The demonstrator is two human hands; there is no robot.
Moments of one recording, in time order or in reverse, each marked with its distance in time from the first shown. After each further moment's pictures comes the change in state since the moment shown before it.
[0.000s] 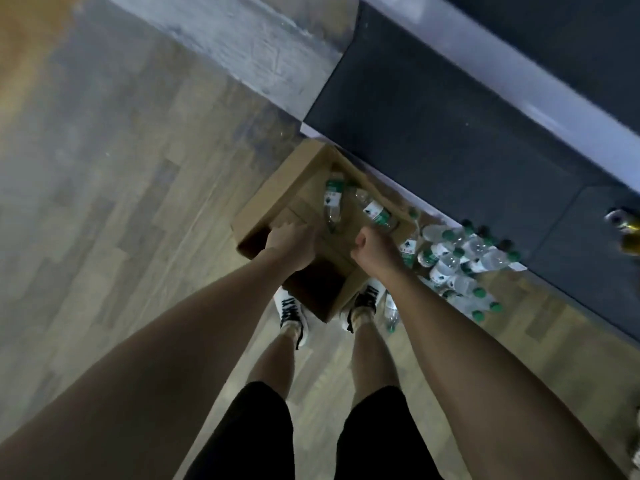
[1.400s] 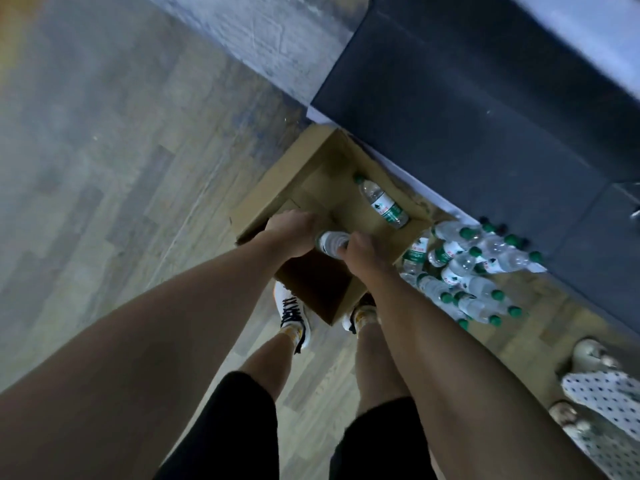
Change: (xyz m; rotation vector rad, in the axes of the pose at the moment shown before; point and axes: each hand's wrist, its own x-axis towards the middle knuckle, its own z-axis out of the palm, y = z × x) left_hand 0.045 -0.030 0.034 0.026 -0.028 -0.012; right_hand 0.059 -0.002 0.087 -0.170 0.014 0.060
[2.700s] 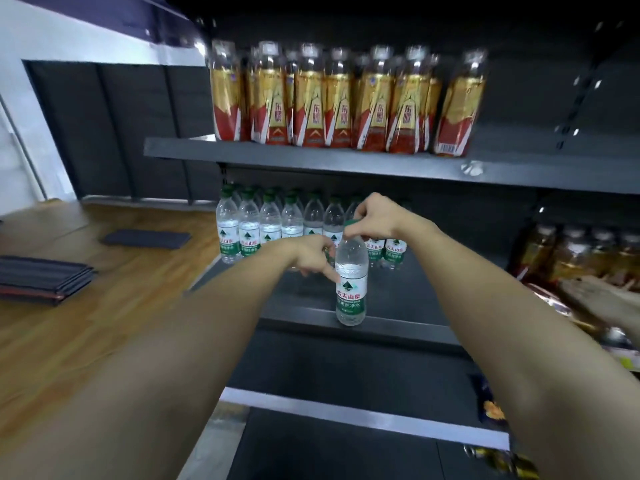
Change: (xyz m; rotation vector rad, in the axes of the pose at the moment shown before) left_hand -0.442 0.327 -0.552 -0.061 0.418 0.689; right_hand -0.599 -0.011 -0.638 0.182 0.981 -0.457
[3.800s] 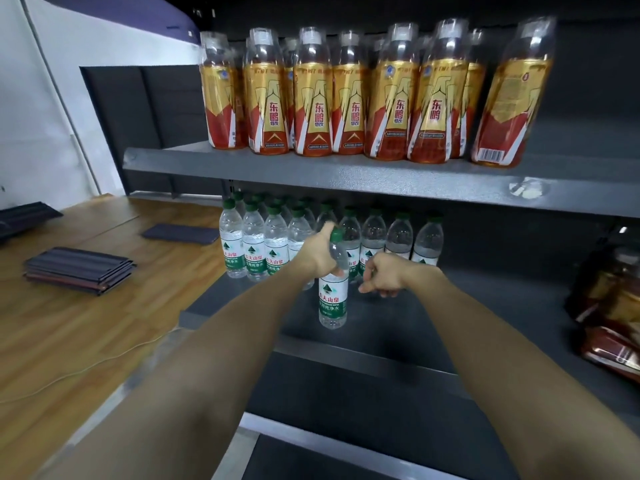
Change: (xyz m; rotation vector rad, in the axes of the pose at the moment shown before) left_hand 0.096 -0.003 -0.008 -0.177 0.453 -0.100; right_hand 0.100 0.104 0.054 -0.090 -0.345 0.108
